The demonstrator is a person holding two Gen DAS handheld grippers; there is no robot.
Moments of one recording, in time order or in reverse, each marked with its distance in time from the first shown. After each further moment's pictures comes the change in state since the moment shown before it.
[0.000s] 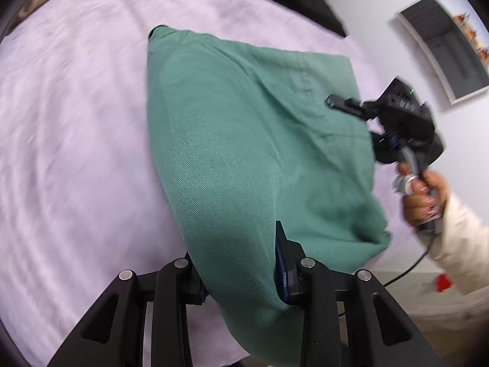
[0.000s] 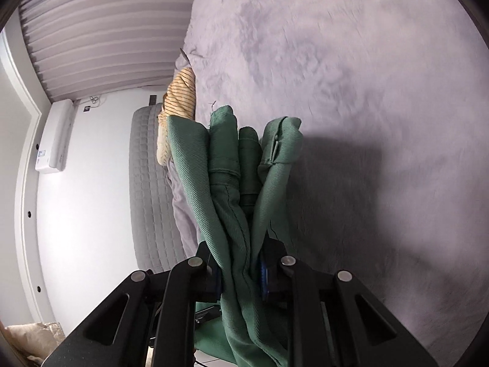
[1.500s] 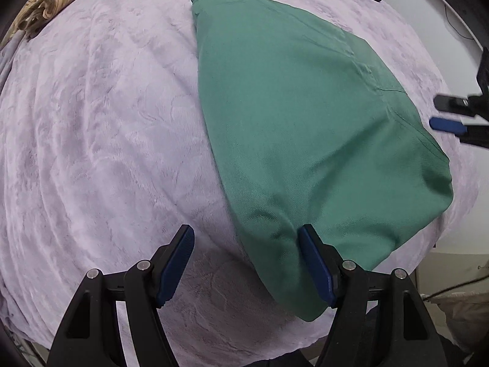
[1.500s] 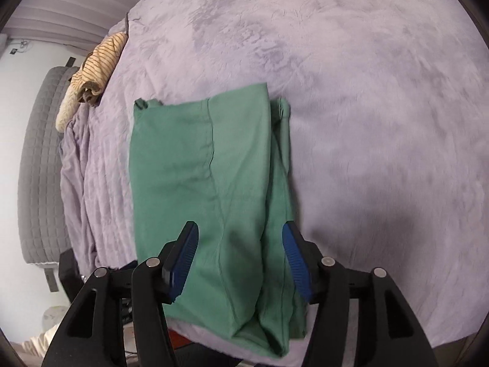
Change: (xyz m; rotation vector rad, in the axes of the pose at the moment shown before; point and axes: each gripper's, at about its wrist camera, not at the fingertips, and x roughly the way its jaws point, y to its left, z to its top) left arm 0.020 0.034 -0.075 0.055 0.035 0.213; right arm -0.018 0.043 -0.097 -0.156 -0.029 -0.595
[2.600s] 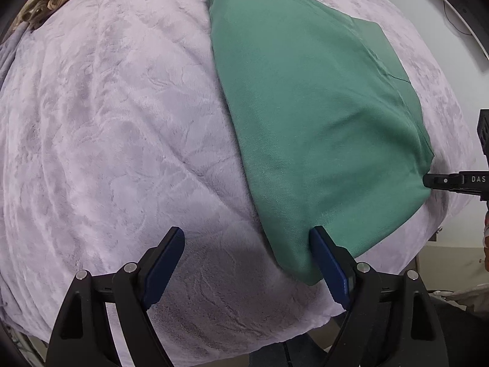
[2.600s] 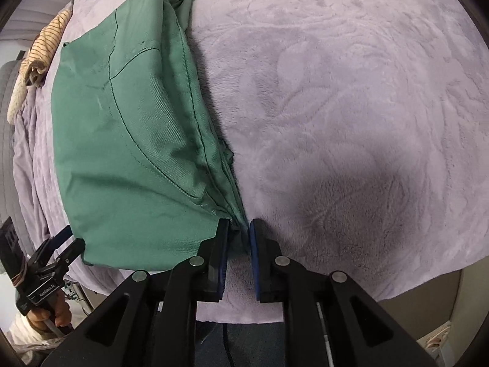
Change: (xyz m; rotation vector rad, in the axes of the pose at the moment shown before) left arm -0.005 0.013 -0.040 0.000 0.011 0.004; right arm 0.039 -0.043 -0.085 0.101 0.113 -0.236
